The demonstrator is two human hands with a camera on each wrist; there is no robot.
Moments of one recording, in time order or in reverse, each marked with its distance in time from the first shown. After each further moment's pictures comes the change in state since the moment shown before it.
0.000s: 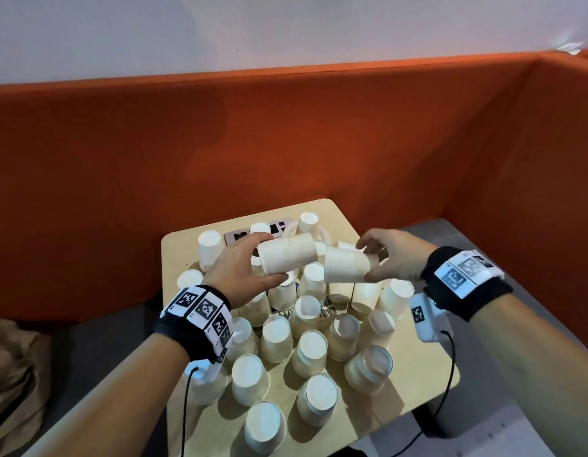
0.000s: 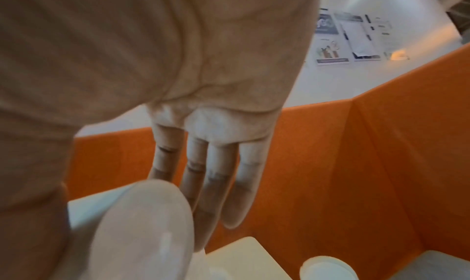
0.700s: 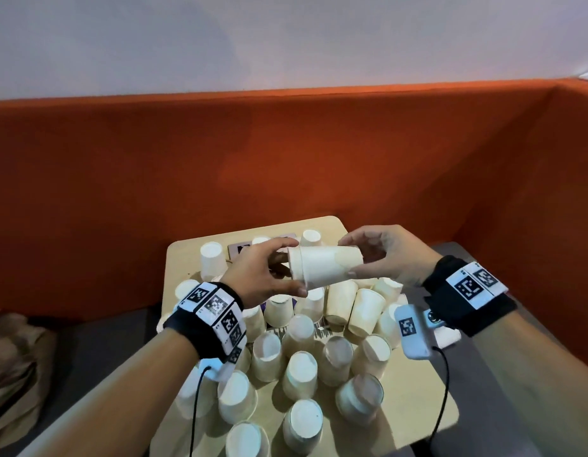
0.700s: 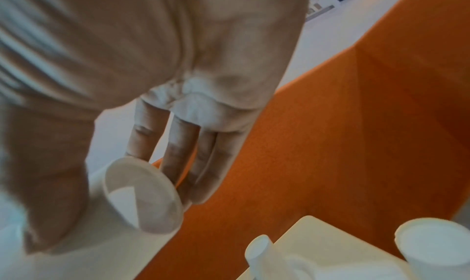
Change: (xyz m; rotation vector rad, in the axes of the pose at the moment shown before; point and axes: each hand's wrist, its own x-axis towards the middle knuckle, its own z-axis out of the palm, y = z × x) left_hand 0.020 0.042 0.007 -0.456 -0.136 -0.086; right_hand -0.005 -0.018 -0.029 0.482 0.033 -0.356
